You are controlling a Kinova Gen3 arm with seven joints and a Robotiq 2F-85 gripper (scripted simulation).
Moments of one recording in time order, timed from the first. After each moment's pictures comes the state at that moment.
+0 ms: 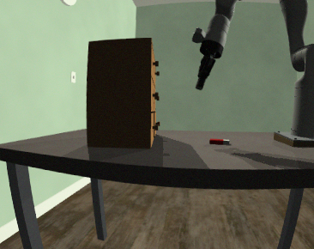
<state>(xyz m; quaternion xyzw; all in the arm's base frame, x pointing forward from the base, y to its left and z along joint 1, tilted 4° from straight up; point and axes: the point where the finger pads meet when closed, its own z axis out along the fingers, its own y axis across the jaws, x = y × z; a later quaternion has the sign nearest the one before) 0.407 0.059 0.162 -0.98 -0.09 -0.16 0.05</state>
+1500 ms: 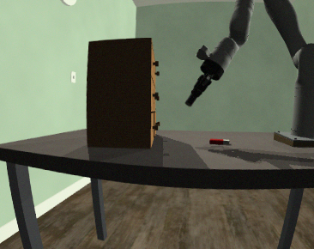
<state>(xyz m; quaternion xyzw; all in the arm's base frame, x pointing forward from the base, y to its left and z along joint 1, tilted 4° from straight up) 0.437 0.066 0.107 -0.95 -0.08 -0.29 0.06</state>
